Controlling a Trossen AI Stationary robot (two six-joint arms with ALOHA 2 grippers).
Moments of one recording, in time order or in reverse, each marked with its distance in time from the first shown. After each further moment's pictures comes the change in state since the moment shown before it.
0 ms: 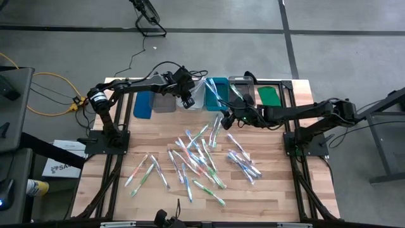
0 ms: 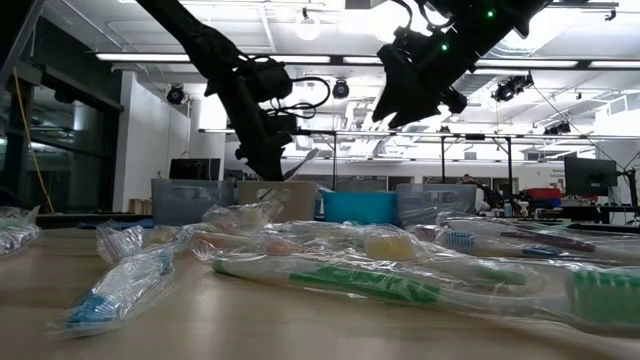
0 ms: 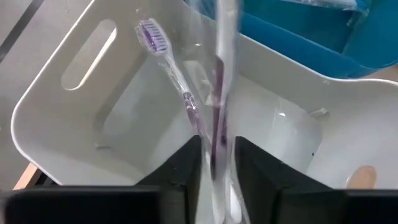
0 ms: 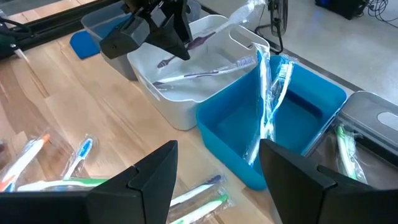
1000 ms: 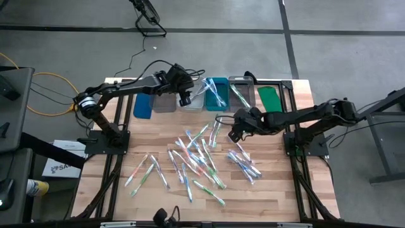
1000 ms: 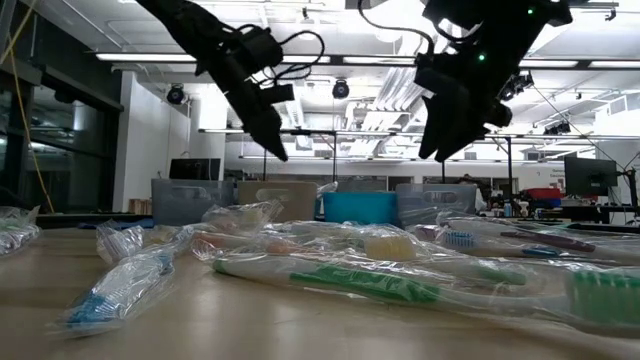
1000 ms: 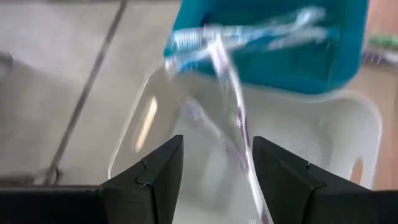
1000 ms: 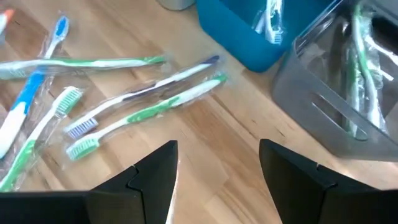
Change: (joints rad) left arm -0.028 -0.144 -0.052 0.107 -0.049 0.288; right arm 0.115 0.000 0.000 -0.412 -0.064 0.270
